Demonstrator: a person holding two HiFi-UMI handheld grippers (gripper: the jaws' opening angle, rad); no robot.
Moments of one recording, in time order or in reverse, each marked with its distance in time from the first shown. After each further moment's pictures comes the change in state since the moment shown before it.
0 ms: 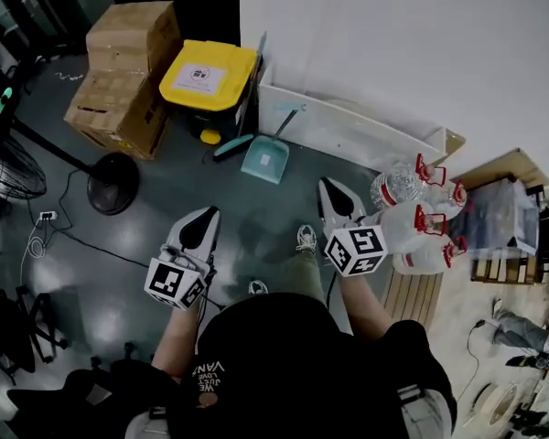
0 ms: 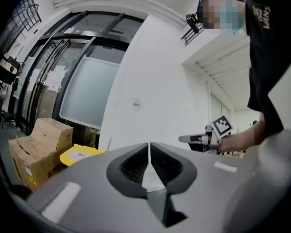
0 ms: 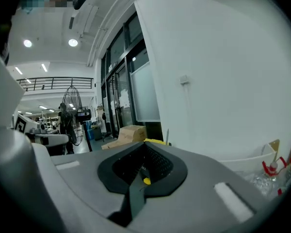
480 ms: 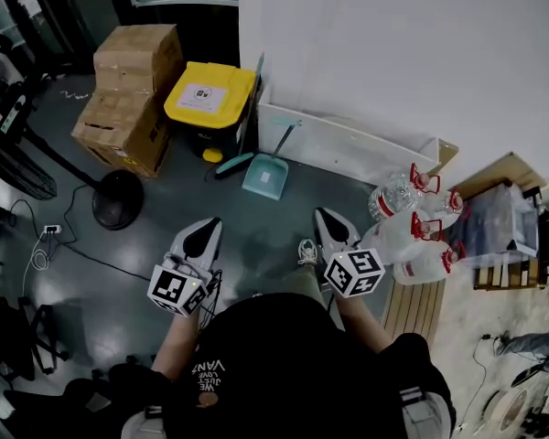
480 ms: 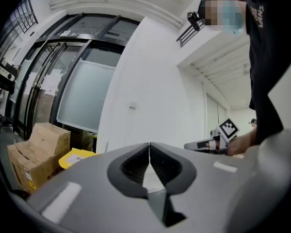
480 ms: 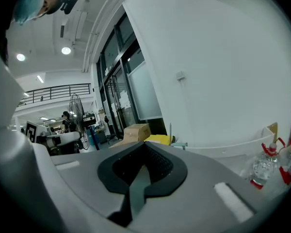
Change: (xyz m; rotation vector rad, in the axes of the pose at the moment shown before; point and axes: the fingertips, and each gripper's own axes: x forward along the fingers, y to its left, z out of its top) left arm -0.021 -0.022 0.014 0.027 -0.020 -0.027; right arm -0.054 0.025 -0.021 0.112 0.025 0.025
